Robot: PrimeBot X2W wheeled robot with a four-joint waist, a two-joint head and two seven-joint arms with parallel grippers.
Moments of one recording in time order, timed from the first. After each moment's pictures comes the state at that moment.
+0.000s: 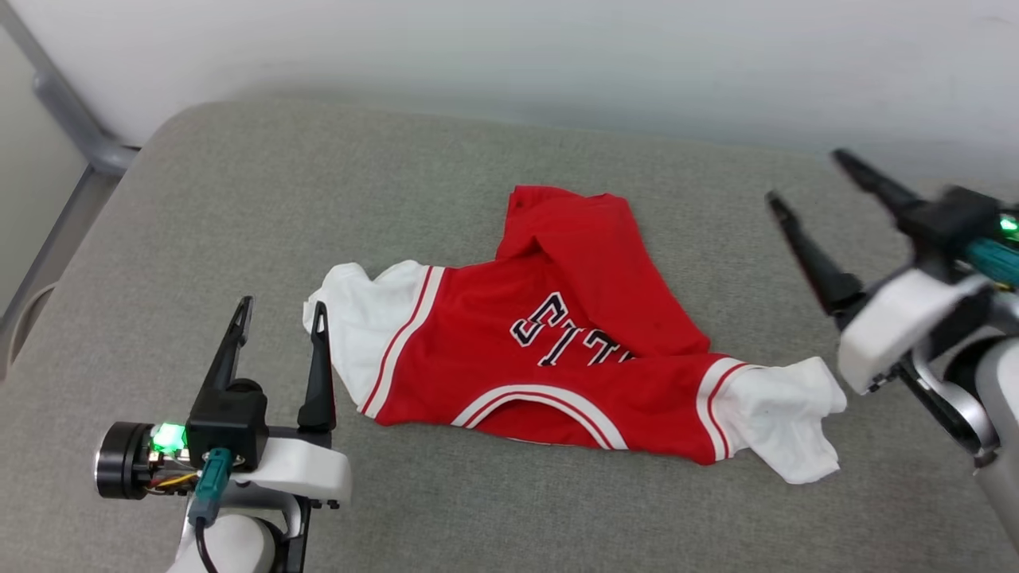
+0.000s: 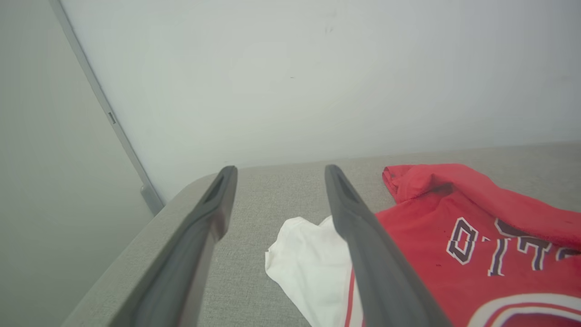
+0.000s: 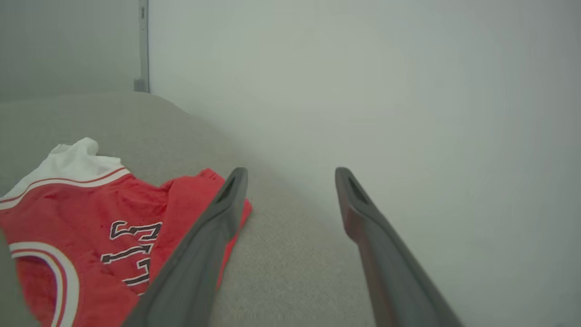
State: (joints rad) left arm -0.22 0.47 -0.48 0.03 -0.39 0.43 -0.26; right arm -0.48 -0.49 0.32 0.04 0.28 0.13 0.07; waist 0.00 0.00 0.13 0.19
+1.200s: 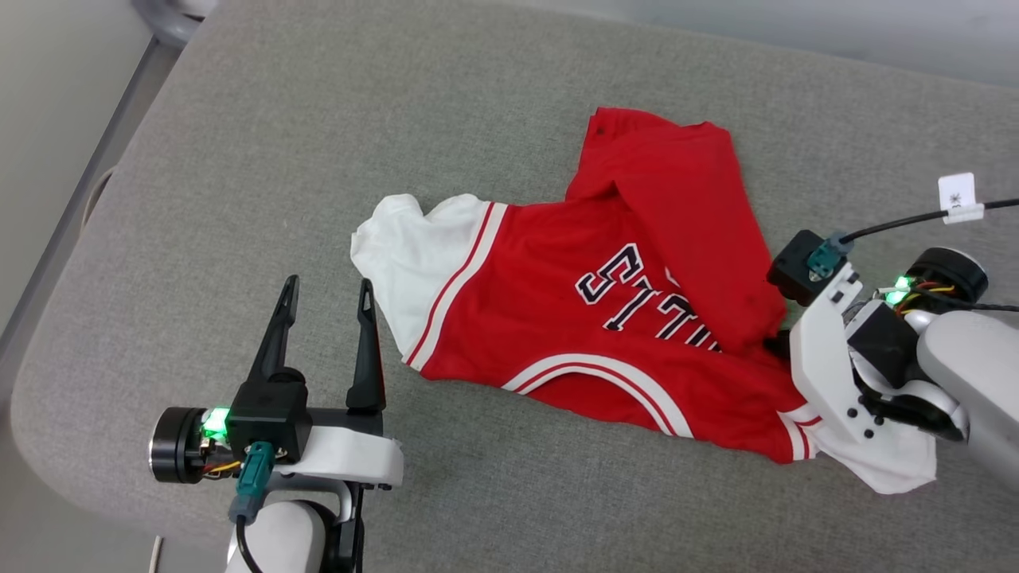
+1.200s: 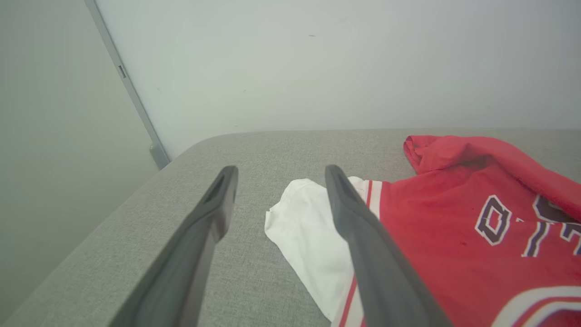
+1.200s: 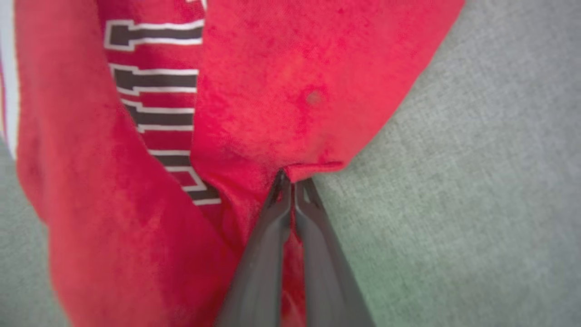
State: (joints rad) left arm -0.17 0.11 -0.20 0.04 -0.09 0.18 -0.26; right arm -0.94 -0.71 1.21 0.36 0.86 0.13 0.53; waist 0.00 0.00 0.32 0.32
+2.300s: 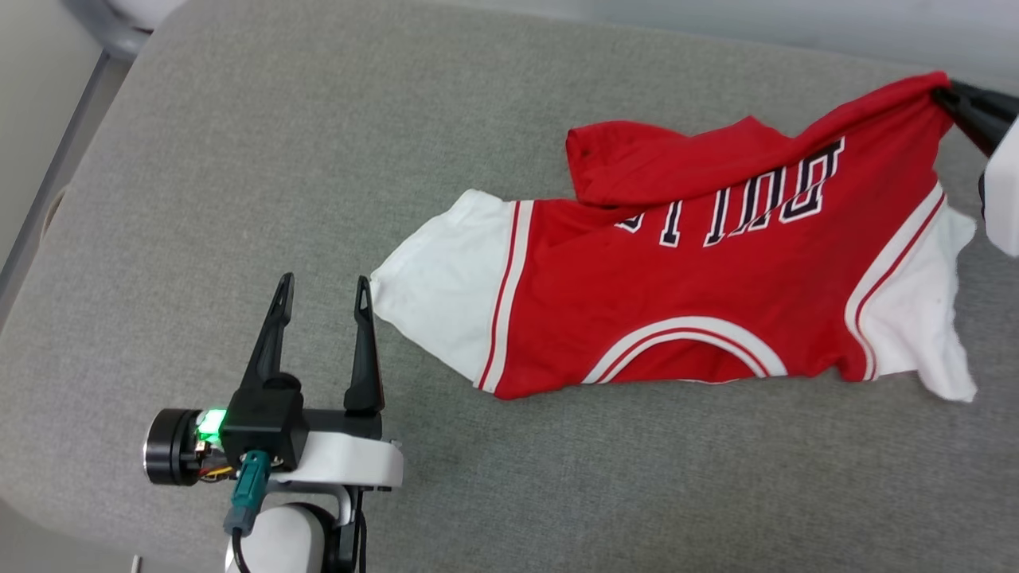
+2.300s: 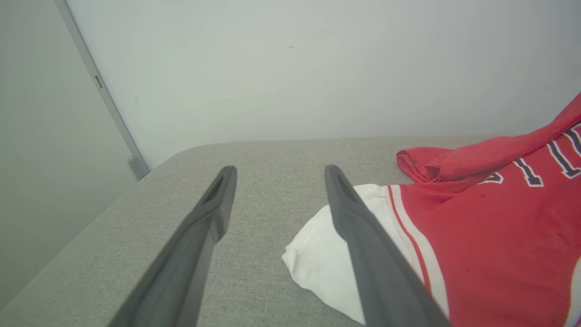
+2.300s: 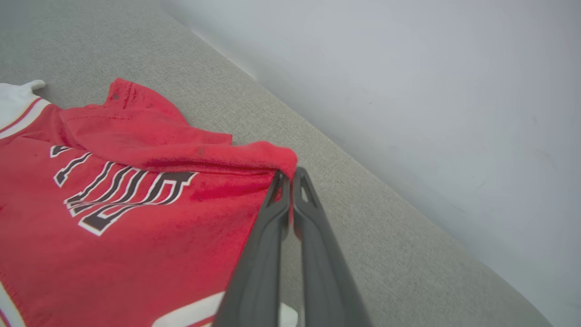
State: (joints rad) left arm -0.14 0.07 -0.14 -0.01 -0.04 0.14 -0.26; right arm -0.99 -0.81 0.77 0.39 0.77 0.13 0.29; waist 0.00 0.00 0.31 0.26
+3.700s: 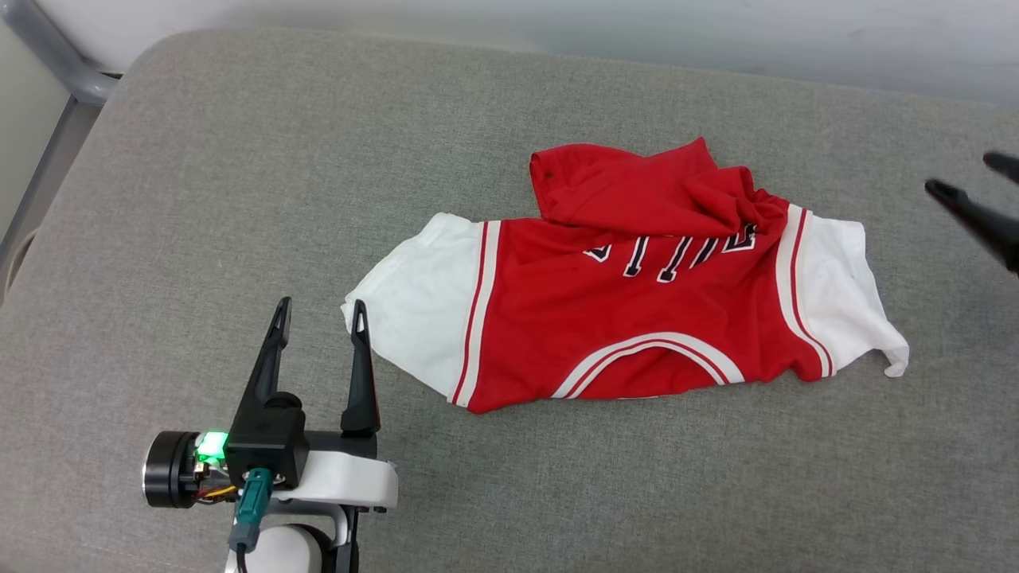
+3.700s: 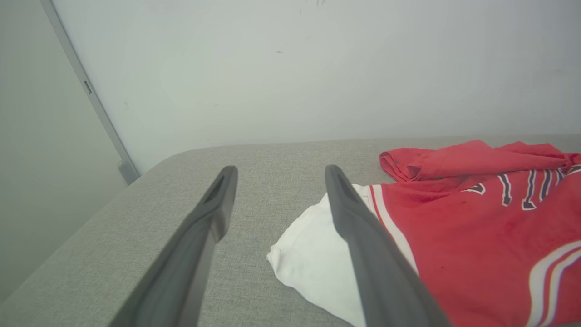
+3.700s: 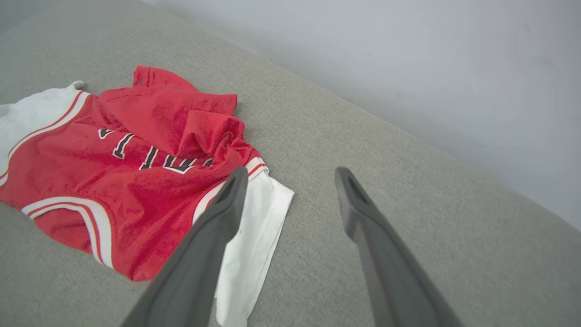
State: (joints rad) left arm -0.10 0.08 -0.14 0.00 -0.02 0.14 -0.26; right arm -0.89 -0.95 0.84 0.31 1.06 0.13 0.25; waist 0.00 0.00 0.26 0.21
